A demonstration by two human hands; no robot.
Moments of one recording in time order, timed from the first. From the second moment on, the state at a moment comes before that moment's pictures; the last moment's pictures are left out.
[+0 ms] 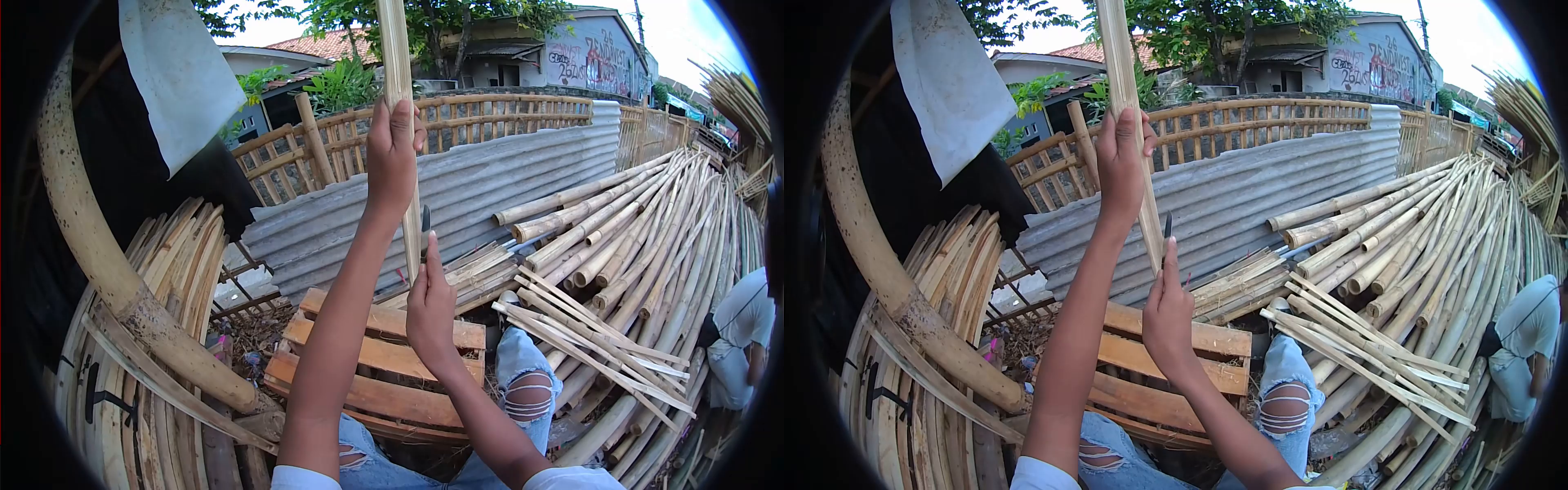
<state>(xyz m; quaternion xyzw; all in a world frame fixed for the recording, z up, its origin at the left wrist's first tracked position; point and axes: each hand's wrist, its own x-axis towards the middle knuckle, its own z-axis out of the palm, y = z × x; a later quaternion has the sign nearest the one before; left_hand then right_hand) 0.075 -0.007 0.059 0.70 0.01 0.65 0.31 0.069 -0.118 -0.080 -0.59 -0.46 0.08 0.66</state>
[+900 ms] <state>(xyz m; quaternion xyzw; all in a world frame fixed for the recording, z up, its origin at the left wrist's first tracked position) 0.078 0.001 0.058 0.71 0.01 0.63 0.33 0.085 -0.125 -0.149 -0.62 -0.45 0.14 0.63</state>
